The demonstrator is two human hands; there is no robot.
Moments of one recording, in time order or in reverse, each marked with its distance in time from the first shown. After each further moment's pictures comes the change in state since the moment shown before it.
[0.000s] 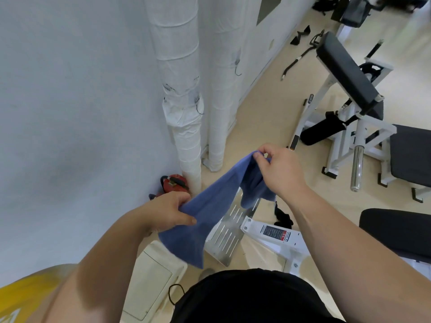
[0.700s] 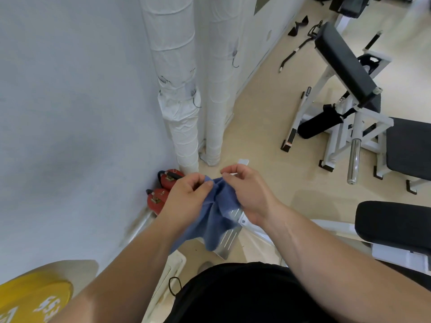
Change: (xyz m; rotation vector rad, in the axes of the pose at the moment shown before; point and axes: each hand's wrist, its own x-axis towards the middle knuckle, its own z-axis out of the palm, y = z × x) left_hand -0.003 0.052 0.044 -0.587 0.478 0.220; right_hand -0.054 -0.040 0.045 0.905 -0.351 0.450
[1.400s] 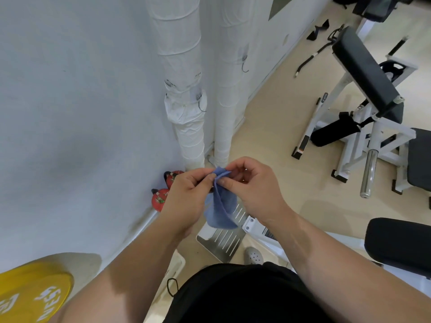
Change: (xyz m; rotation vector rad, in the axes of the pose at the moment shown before) left_hand -0.006 0.040 0.023 -0.167 0.059 0.042; right_hand 0.003 -0.023 -0.029 -0.162 -0.086 -0.428
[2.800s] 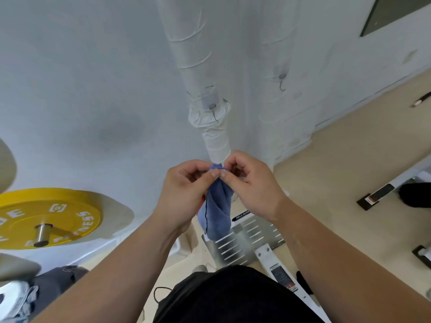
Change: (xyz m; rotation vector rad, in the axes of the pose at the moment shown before) left_hand 0.023 0.043 0.194 -0.072 0.605 0.141; right_hand 0.090 0.016 -0.175 0.037 -0.634 -0.350
